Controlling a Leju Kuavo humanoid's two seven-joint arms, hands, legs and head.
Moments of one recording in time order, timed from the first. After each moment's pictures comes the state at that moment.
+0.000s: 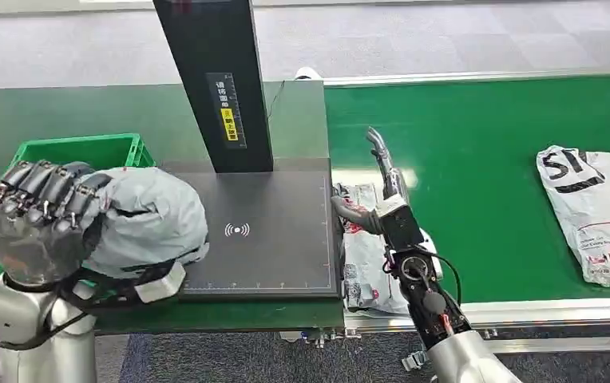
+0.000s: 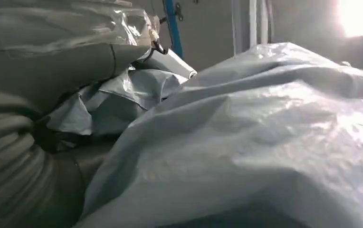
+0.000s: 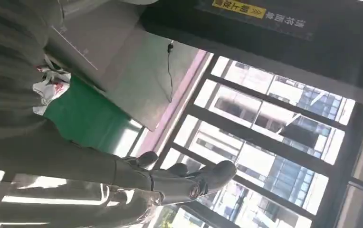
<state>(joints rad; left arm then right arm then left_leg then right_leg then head) -0.33 -0.08 0.12 -1.74 -1.44 0.70 -0.66 -0.48 0.05 0.32 -0.89 0.19 -0.12 -0.69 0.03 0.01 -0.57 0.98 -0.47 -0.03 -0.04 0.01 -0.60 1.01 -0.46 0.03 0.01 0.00</state>
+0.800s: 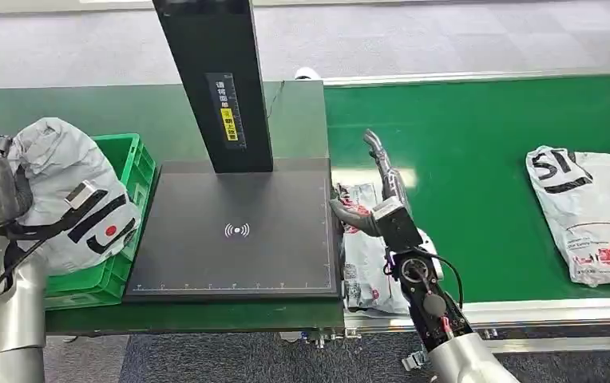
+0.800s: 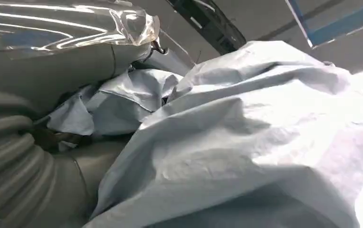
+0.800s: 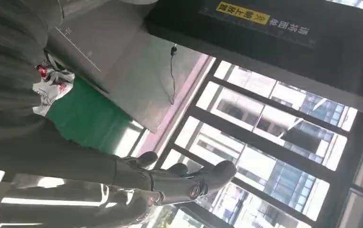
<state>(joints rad) -0.50 0.18 0.32 -1.22 -1.52 0.70 -0.21 -0.48 0.05 0.32 -0.91 0.22 -0.10 -0.67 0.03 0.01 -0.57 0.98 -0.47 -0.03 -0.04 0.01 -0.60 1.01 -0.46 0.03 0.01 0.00</state>
